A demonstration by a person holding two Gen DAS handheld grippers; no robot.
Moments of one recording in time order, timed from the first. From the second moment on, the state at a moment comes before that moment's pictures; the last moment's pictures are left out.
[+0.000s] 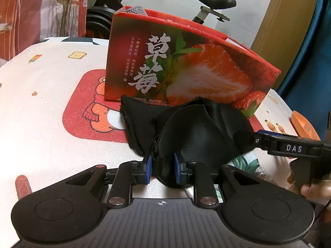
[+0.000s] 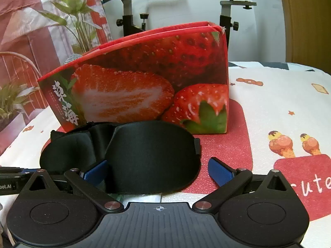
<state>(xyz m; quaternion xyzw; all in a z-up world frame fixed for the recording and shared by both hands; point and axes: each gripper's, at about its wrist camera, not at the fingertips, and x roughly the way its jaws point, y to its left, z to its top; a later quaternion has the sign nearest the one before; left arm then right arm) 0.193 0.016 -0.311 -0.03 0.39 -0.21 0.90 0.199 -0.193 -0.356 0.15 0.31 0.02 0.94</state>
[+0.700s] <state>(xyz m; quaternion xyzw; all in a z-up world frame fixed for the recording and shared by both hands) 0.197 0.013 -0.314 -0.03 0.37 -0.20 0.90 0.218 -0.223 -0.357 0.21 0.29 0.09 0.93</state>
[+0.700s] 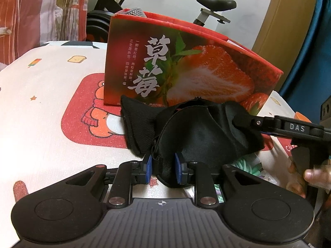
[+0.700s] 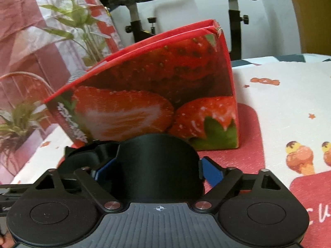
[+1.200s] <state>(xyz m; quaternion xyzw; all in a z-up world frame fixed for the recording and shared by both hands) 0.193 0.005 -0.312 0.00 0.38 -0.19 0.91 0.198 -0.238 -0.352 0.26 0.24 0.16 0.92</state>
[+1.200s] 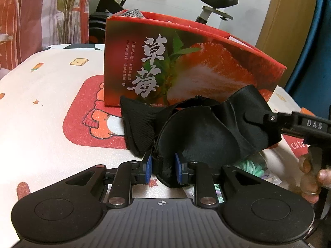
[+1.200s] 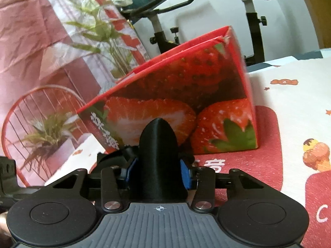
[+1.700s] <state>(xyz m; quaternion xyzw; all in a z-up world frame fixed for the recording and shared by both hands) 0.193 -0.005 -0.300 -0.01 0.39 -0.17 0.91 0.183 -0.253 -0.350 0.30 0.22 0.15 0.92</state>
